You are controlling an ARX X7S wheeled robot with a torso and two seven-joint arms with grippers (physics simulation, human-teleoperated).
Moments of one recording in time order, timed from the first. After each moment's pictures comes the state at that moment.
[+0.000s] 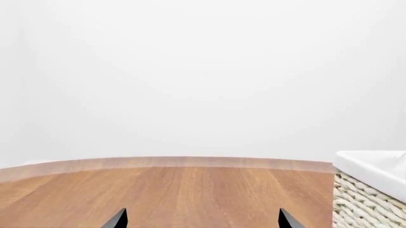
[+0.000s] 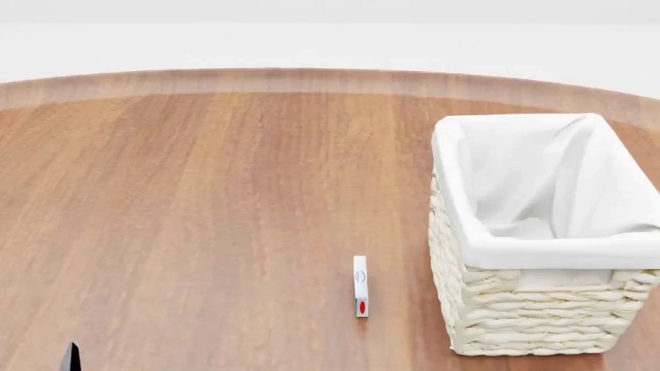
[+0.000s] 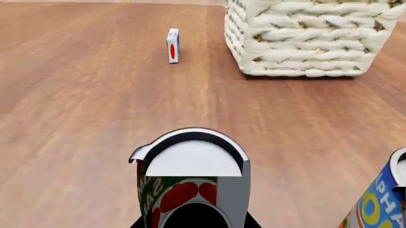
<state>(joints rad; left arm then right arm) 0.28 -0.34 0.13 0.68 -0.26 -0.11 -0.32 -0.29 0.28 -0.47 0.26 0.23 -0.38 0.39</state>
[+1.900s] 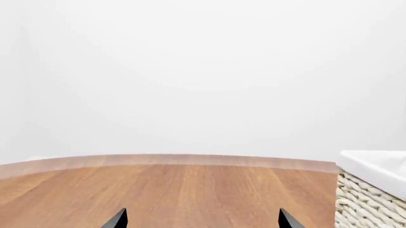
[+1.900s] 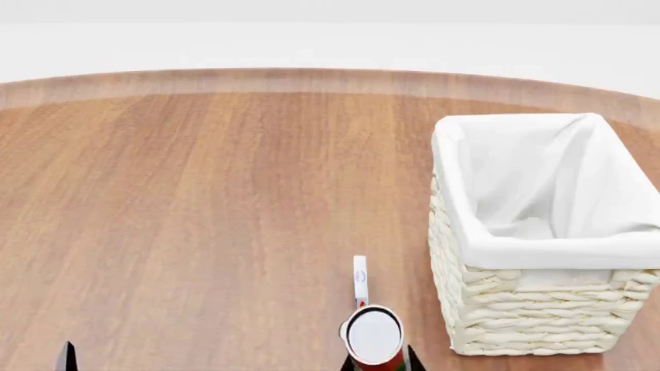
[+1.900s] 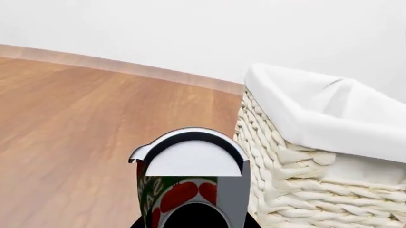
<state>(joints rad) 0.28 -0.37 0.13 0.67 -0.29 -0.10 -0.34 0.14 0.28 -0.52 -0.28 0.22 0.44 0.52</state>
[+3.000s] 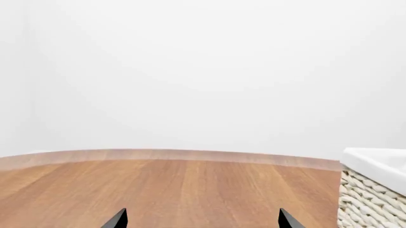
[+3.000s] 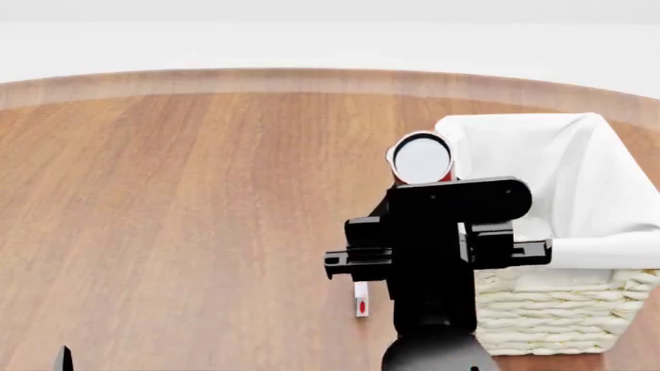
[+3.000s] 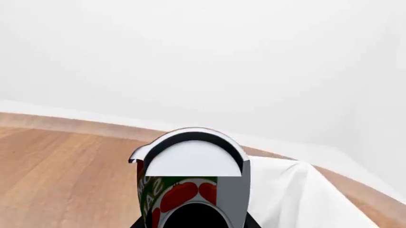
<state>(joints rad) 0.29 -0.38 0.13 0.62 -0.31 -0.05 -0.34 0.62 0.26 -0.38 -0.23 0.33 0.76 0.48</state>
